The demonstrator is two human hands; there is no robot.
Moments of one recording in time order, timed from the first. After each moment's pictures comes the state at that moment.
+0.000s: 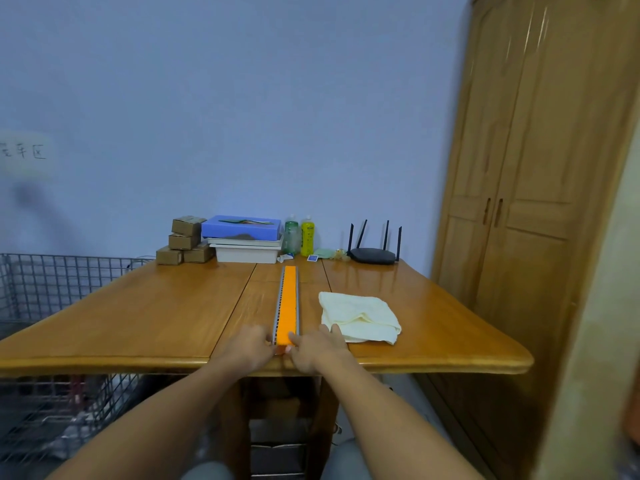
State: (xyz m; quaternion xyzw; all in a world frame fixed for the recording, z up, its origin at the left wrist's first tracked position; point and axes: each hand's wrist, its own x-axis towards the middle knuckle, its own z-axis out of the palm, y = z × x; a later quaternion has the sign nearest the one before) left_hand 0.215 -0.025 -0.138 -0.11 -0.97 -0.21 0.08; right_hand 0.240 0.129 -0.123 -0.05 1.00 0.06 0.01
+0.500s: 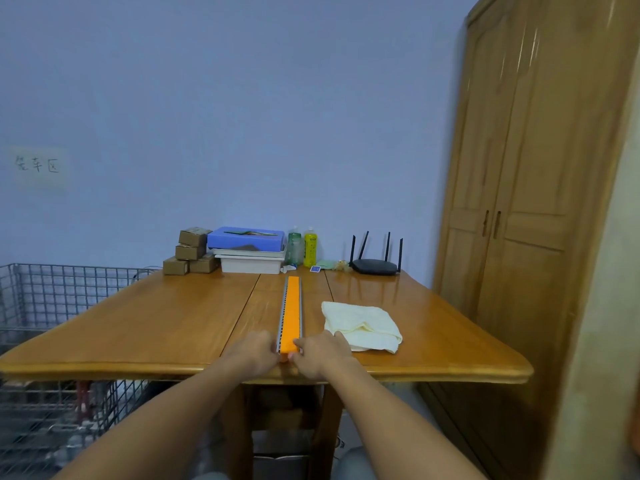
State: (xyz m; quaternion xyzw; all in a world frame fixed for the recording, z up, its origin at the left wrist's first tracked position) left_hand 0.238 -0.026 -0.116 -0.13 -0.98 -0.17 0.06; right_hand 0.258 0.132 -0.111 -0.08 1.00 0.04 -0.04
